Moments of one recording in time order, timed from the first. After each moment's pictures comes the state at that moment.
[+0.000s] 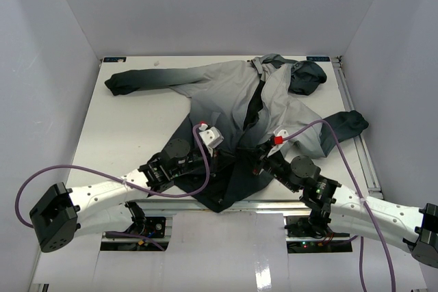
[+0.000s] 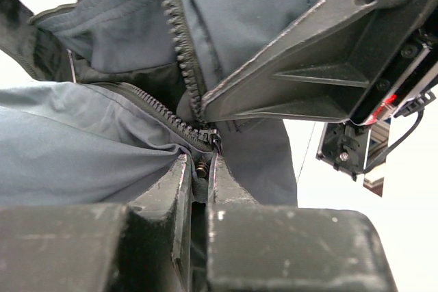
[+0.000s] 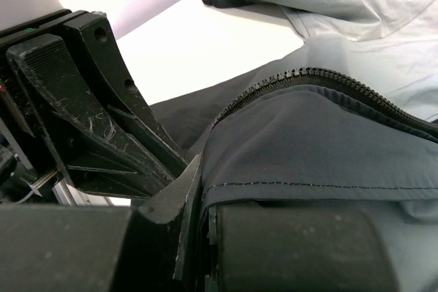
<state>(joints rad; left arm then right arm) -0.98 1.07 0.53 0.40 0.22 -0.20 1.10 0.71 0.37 0.38 0.23 0.22</state>
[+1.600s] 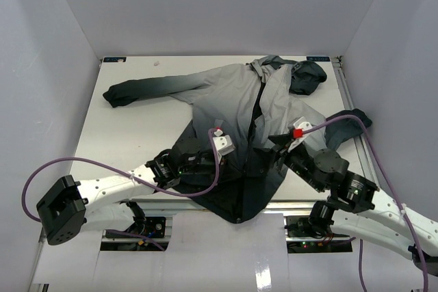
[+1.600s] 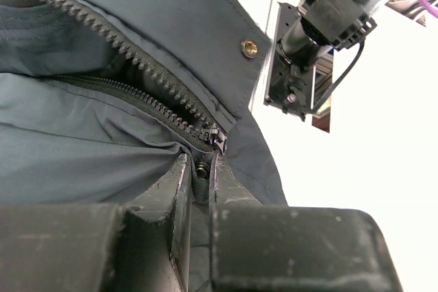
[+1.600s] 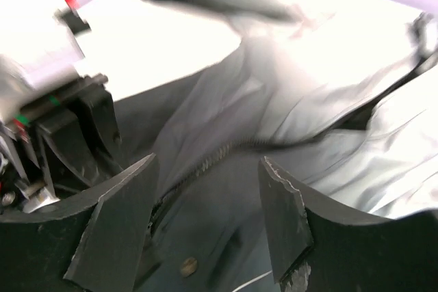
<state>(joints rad) -0.99 1.15 0.60 0.27 0.45 -0.19 1.10 0.52 0.68 -0.24 0.34 0.12</state>
